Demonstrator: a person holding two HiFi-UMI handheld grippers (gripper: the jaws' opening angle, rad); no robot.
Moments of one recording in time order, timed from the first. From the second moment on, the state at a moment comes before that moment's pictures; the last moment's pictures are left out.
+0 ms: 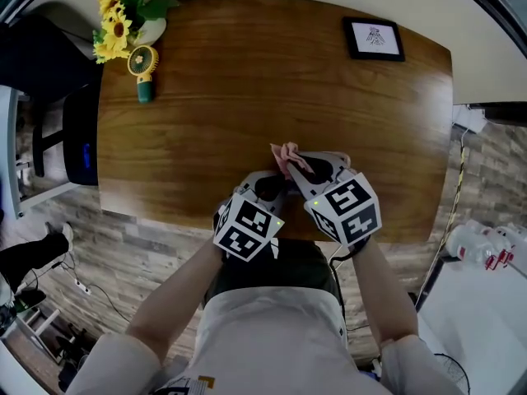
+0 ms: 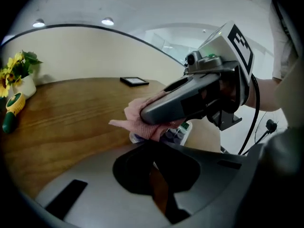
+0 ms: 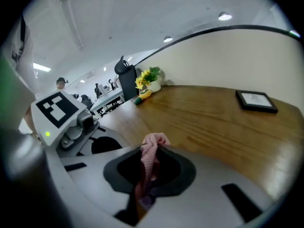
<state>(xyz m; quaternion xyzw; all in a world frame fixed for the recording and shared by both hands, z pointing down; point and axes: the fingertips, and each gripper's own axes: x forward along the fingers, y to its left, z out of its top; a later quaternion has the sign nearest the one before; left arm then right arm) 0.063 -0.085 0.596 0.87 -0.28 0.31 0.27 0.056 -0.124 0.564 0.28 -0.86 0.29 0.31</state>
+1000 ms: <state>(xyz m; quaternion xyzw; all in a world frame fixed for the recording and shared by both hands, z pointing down) 0.060 -0.086 0.600 0.84 -0.29 0.30 0.33 0.159 -0.105 0.592 0.32 -0.79 0.28 0.44</state>
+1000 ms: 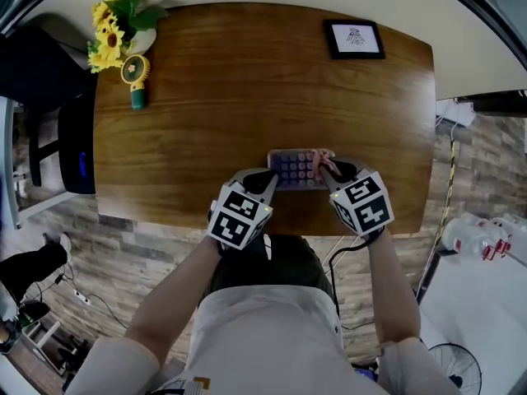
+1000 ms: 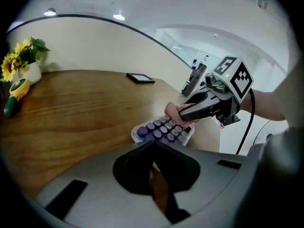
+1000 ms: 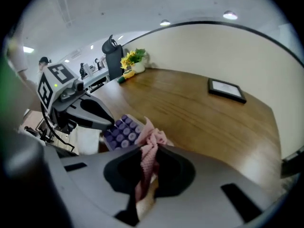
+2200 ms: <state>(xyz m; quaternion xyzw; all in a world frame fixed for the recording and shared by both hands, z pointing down) 0.050 -0.065 0.603 0.85 -0.29 0.28 0.35 0.113 -0.080 0.589 0.33 -0.81 0.27 0.40</state>
